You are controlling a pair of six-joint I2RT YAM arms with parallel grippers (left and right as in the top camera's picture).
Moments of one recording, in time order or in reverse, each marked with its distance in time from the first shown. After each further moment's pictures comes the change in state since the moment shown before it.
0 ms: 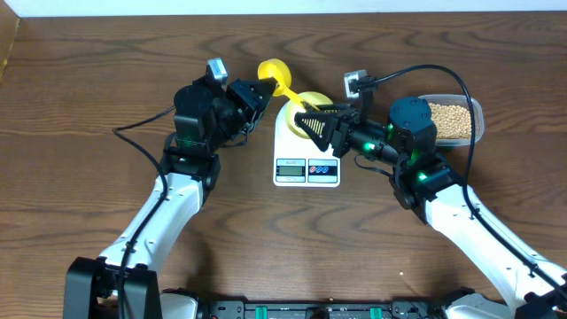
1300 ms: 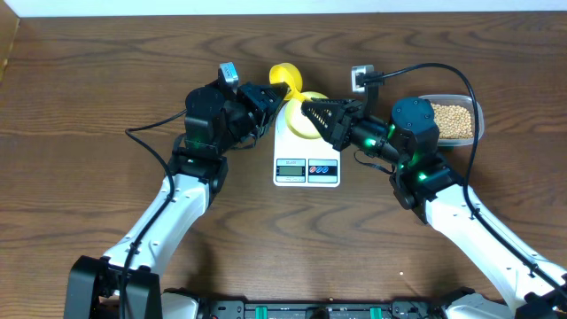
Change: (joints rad) left arm -0.053 0.000 0.000 -0.003 -0.001 -0.068; right arm 0.000 0.000 0.000 0.038 0.068 0.045
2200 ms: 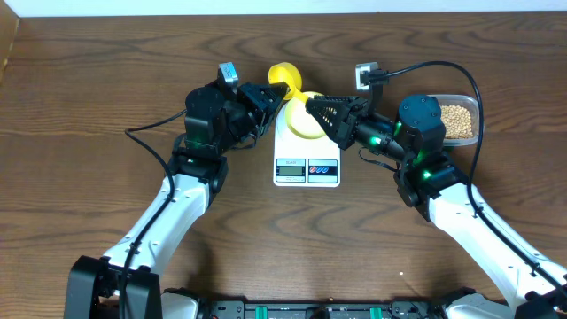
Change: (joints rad) left arm 0.000 0.000 0.000 -0.008 -0.007 0.004; right arm -0.032 0.000 0.000 0.024 -0.052 -0.036
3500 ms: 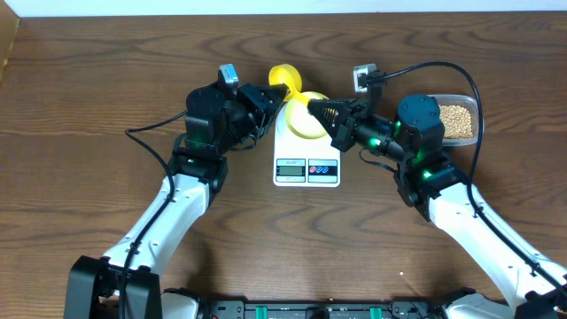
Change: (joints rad) left arm 0.000 0.000 0.000 -0.015 0.000 0.000; right arm 0.000 0.000 0.000 -0.026 -0.006 -0.040
